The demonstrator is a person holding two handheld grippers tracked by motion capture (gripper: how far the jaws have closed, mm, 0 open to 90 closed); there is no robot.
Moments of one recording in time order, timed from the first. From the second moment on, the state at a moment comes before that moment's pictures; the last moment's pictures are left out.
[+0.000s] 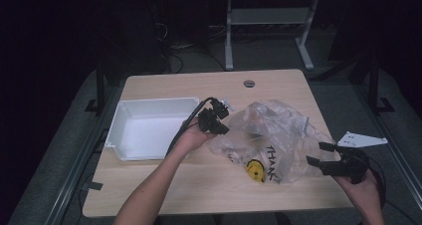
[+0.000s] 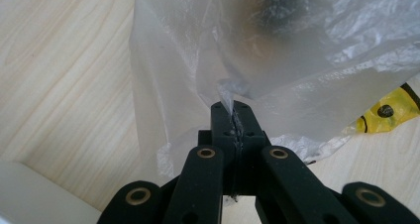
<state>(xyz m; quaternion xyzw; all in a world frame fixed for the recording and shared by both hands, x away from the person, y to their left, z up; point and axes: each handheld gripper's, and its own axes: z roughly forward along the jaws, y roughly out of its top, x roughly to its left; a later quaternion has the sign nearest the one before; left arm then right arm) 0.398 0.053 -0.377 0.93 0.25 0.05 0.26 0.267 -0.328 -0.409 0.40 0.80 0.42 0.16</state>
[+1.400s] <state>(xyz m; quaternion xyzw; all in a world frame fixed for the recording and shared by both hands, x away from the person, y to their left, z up) 0.400 0.065 -0.388 0.93 0.27 0.04 0.26 0.283 -0.251 -0.352 0.25 0.84 0.47 0.13</state>
